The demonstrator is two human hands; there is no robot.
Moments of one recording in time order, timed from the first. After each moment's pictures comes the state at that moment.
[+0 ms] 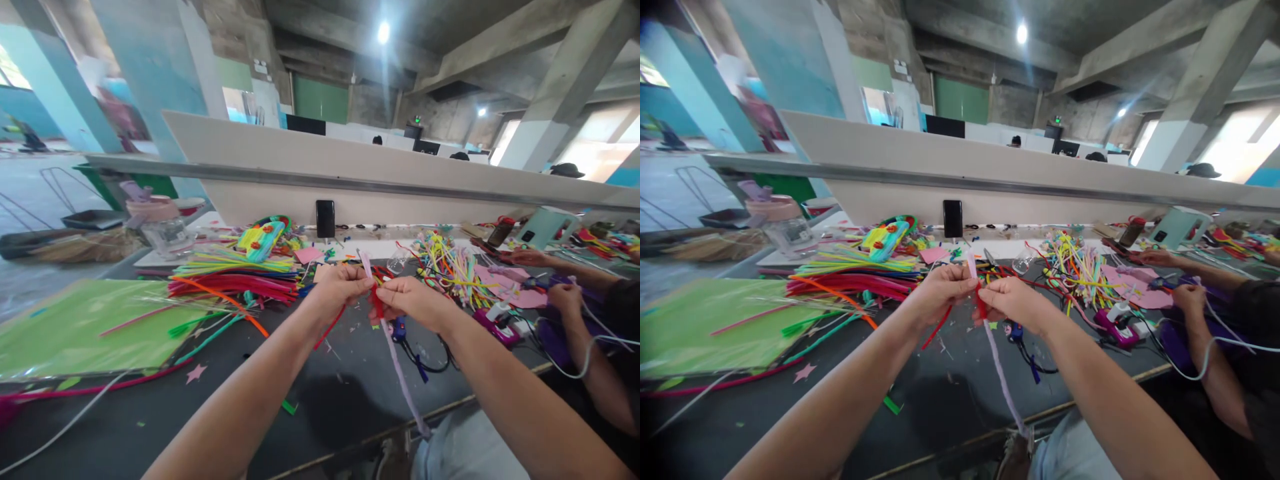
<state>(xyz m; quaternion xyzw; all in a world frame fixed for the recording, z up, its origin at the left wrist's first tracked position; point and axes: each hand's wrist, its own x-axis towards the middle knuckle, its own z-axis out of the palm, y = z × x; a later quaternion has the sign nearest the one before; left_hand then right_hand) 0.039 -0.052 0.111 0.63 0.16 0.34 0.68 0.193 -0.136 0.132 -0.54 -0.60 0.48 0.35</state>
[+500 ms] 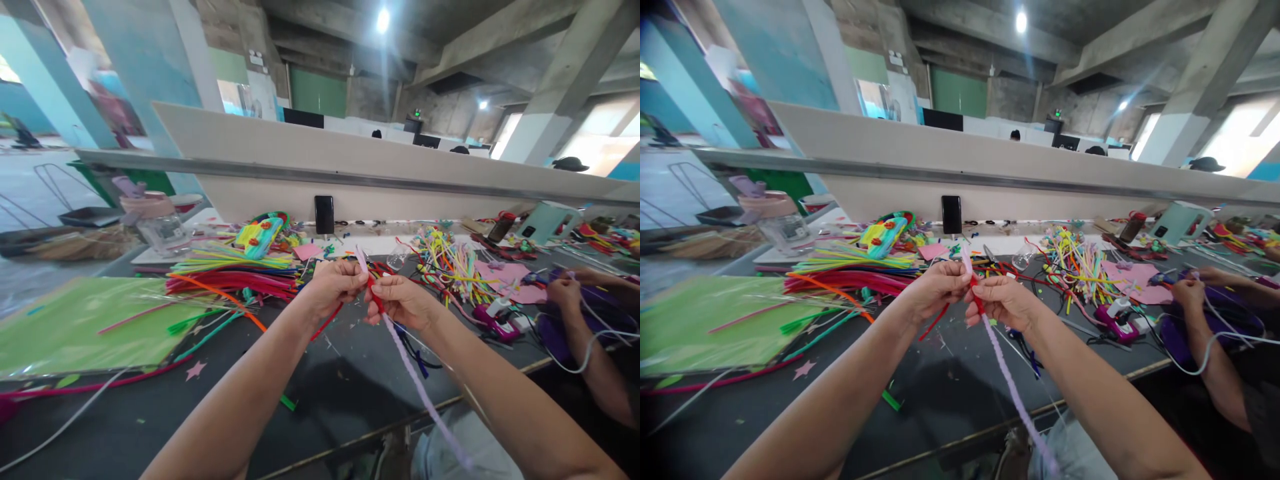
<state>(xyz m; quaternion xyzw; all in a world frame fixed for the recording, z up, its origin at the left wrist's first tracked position) 0.033 -0.036 0.104 0.60 0.13 0.27 0.74 0.189 -0.123 0.110 -0.35 -0.44 0.69 0.46</state>
